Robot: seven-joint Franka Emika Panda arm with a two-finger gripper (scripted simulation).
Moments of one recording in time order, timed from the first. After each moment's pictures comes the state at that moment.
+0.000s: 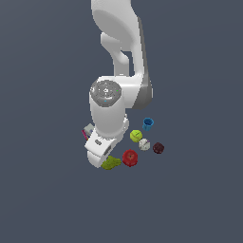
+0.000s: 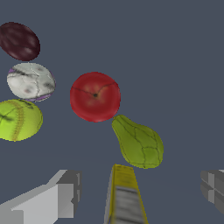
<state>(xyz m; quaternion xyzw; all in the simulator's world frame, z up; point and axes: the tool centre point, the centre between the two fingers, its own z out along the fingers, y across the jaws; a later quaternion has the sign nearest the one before) 0.078 -0.038 0.149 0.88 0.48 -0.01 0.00</state>
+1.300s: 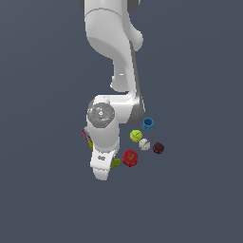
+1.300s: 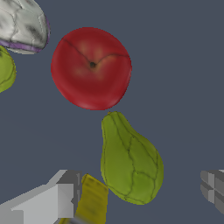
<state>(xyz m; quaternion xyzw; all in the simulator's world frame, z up) 0.095 -0.051 0.091 0.77 0.63 0.00 0.00</state>
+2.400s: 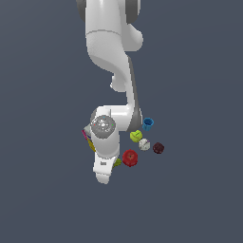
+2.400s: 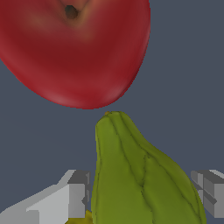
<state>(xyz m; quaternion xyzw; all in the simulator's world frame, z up) 0.096 -0.051 0.041 0.77 0.63 0.00 0.00</state>
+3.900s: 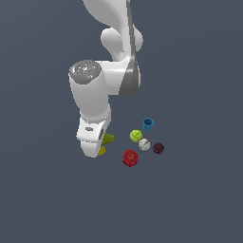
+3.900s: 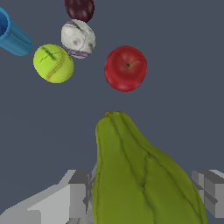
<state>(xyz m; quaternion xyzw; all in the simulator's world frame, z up) 0.048 -0.079 0.180 0.77 0.63 0.00 0.00</state>
